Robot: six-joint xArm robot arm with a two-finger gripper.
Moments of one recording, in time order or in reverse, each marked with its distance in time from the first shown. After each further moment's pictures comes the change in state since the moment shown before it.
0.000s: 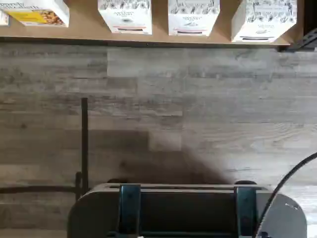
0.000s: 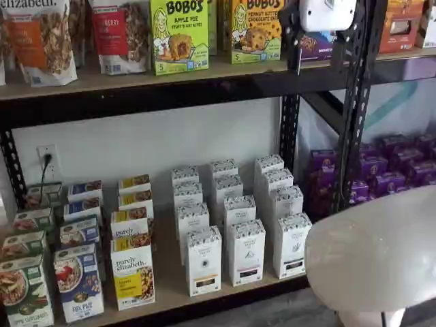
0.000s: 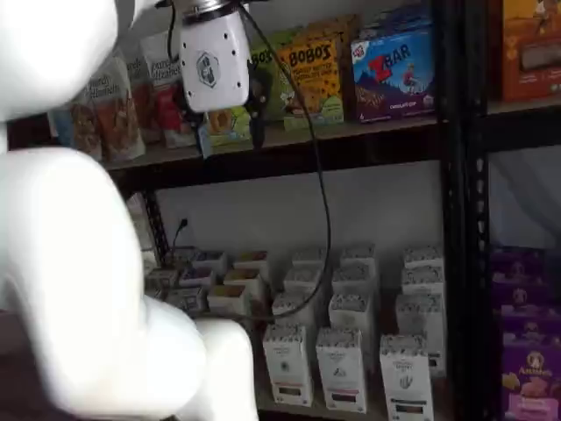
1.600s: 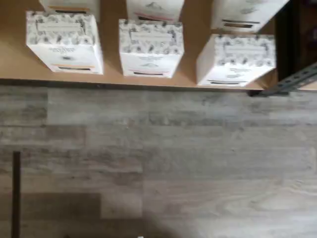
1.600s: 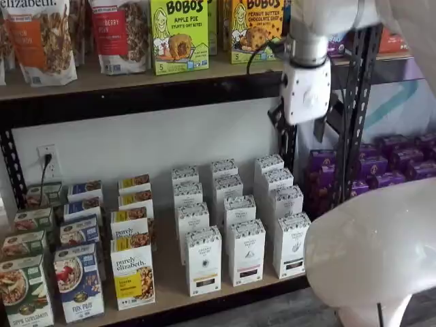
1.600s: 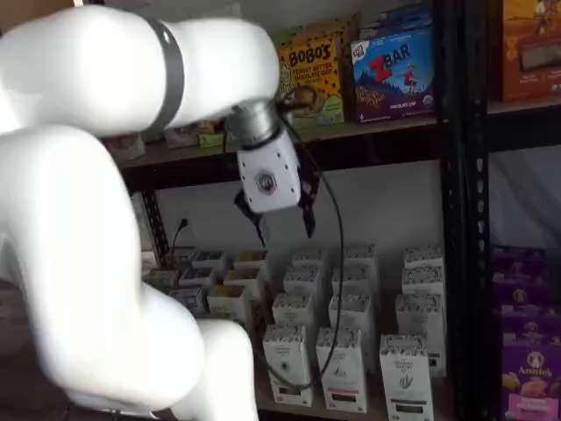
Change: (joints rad) arm -0.042 0.061 0.504 -0.128 -0.672 -0.011
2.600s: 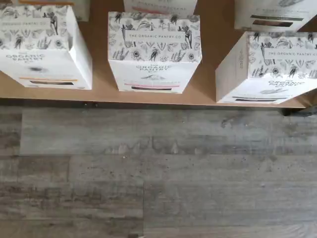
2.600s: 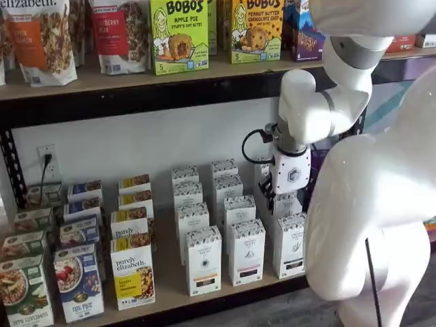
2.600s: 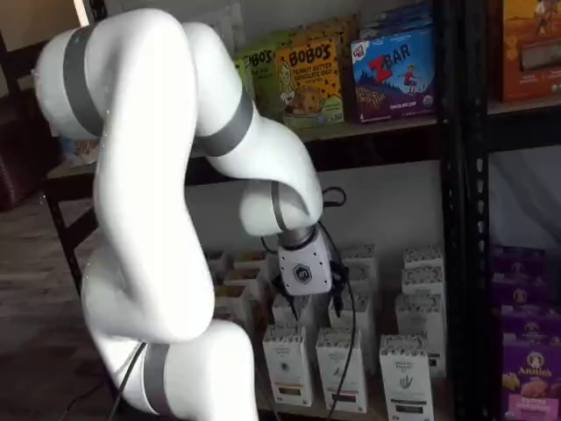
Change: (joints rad) arm -0.081 0.538 0.149 -0.062 -0.718 0.017
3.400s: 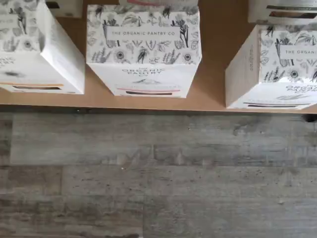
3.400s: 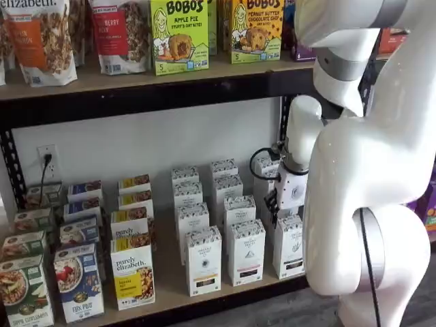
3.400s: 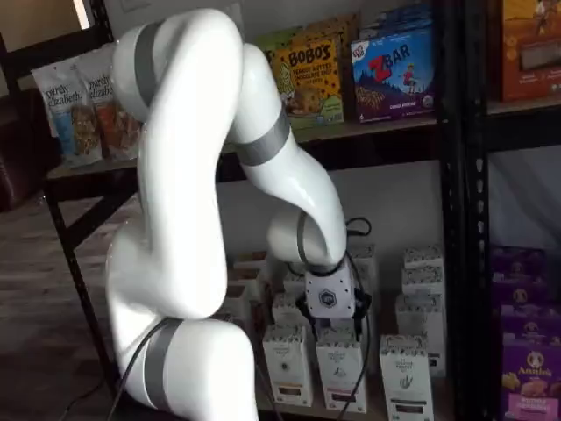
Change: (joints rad) arm -0.081 0.323 -0.112 0.170 -0.189 -0.237
